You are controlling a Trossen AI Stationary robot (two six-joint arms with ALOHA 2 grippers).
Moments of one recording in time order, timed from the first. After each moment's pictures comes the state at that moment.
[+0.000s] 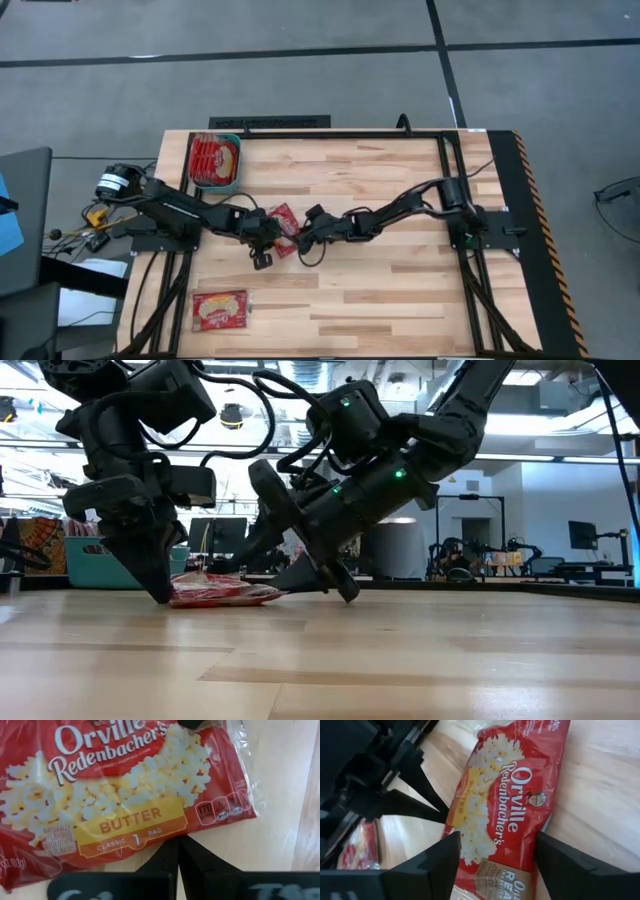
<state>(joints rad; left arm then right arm) -0.15 1.47 0.59 -0.15 -0.09 -0.38 0.11 2.19 1.15 0.45 0.15 0.95</state>
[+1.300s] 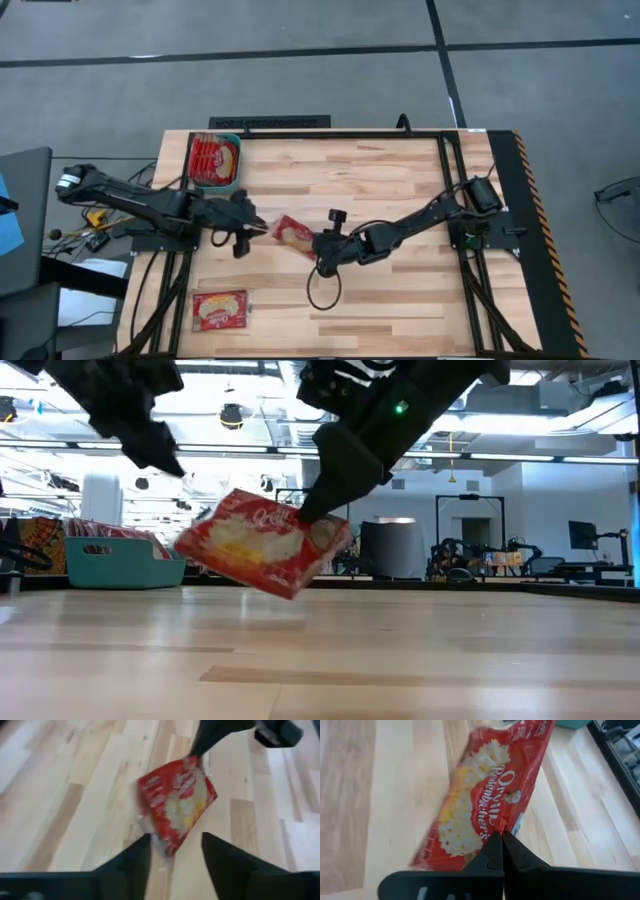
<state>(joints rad) -0.19 0.88 0.59 -0.32 -0.24 -0.29 0.29 1.92 1.25 -0.14 0.59 0.12</state>
